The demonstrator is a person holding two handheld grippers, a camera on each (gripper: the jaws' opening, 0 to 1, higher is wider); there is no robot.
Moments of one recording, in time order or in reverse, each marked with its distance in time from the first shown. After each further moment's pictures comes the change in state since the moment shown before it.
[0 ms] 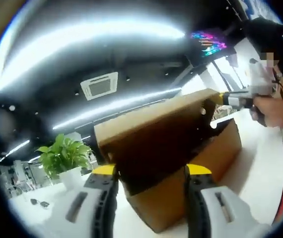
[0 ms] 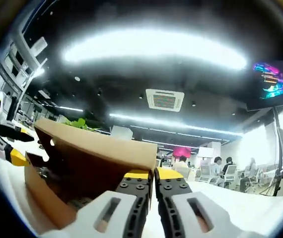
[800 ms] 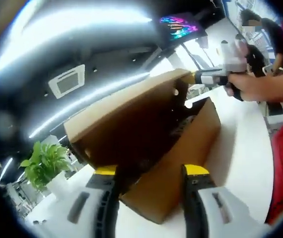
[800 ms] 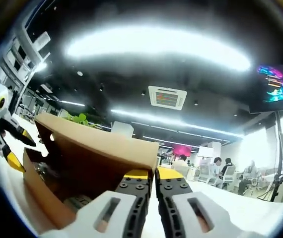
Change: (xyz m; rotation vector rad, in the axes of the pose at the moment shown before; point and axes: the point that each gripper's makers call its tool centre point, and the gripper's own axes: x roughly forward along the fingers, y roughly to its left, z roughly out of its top) left arm 0.006 -0.022 -0.022 0.113 0.145 -0.299; right arm 0.006 0.000 -0.002 -0.040 0.030 0.018
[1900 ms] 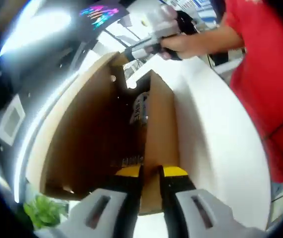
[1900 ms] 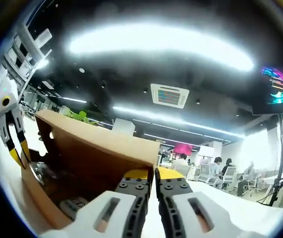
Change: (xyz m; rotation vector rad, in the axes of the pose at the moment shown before) left arm 0.005 -0.010 -0.005 0.339 0.196 -0.500; right arm 0.014 -0.003 0.006 -0.020 0.021 0.020
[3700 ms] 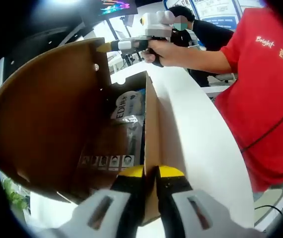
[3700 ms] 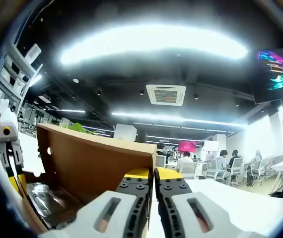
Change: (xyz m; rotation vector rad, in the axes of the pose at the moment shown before) left arm 0.016 -0.013 -0.009 -0.149 -0.047 -0.246; right arm 0.042 -0.011 0.006 0.111 -0.014 0.003
